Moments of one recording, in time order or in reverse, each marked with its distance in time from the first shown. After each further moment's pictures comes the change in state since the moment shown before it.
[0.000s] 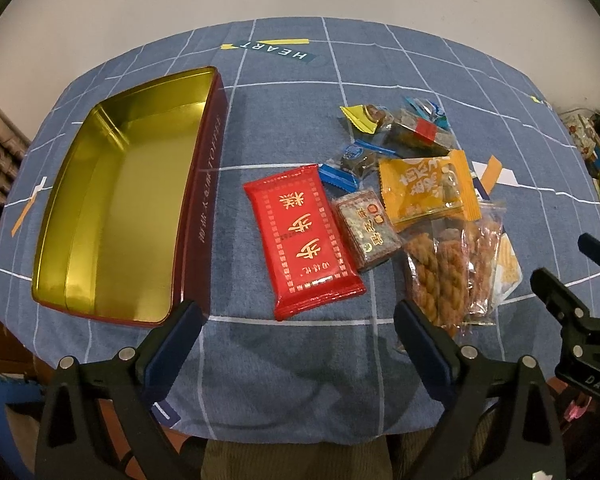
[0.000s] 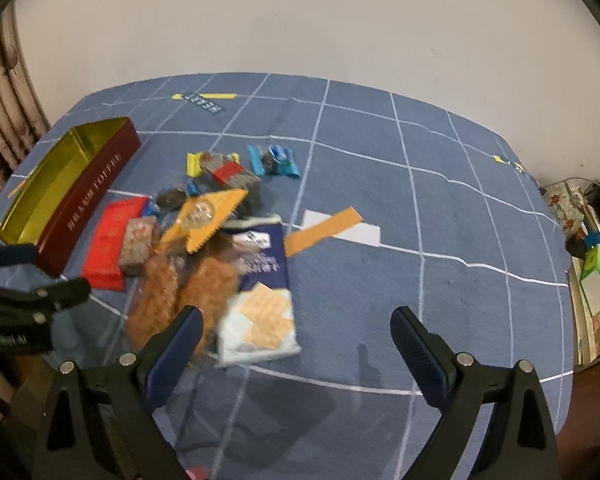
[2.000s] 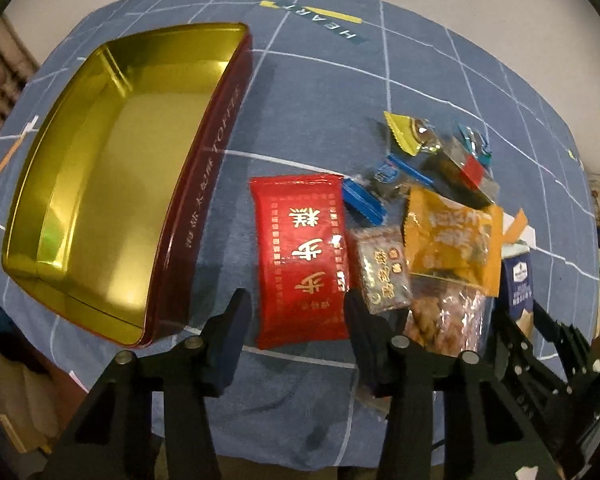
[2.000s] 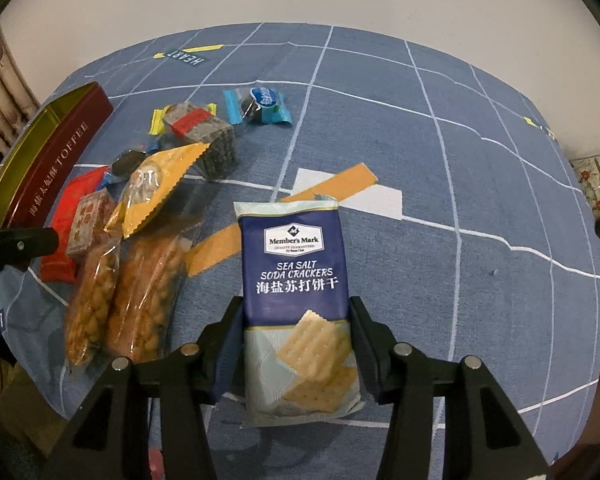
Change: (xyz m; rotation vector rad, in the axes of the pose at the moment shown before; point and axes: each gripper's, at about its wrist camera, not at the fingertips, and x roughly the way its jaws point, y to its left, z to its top) left arm 0.034 0.016 0.035 -0.232 0.145 -0.036; right arm 0.062 -0.013 0.007 0.013 0.141 0.052
